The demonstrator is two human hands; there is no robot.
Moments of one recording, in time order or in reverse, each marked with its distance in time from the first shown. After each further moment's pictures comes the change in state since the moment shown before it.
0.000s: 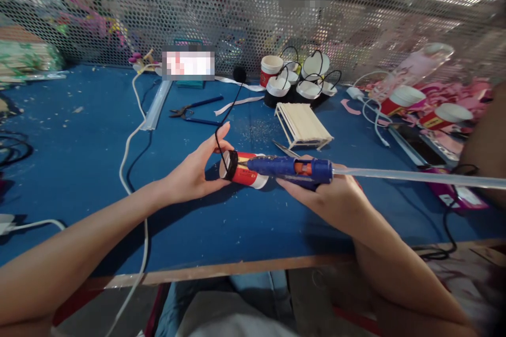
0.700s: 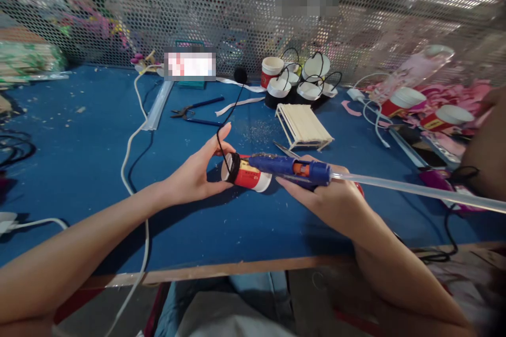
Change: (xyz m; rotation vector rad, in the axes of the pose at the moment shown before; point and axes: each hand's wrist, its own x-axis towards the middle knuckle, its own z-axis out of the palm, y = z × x) left_hand 0.001 0.006 0.002 -0.087 0.000 -0.040; right_hand 0.008 -0.008 -0.005 0.338 -0.086 0.360
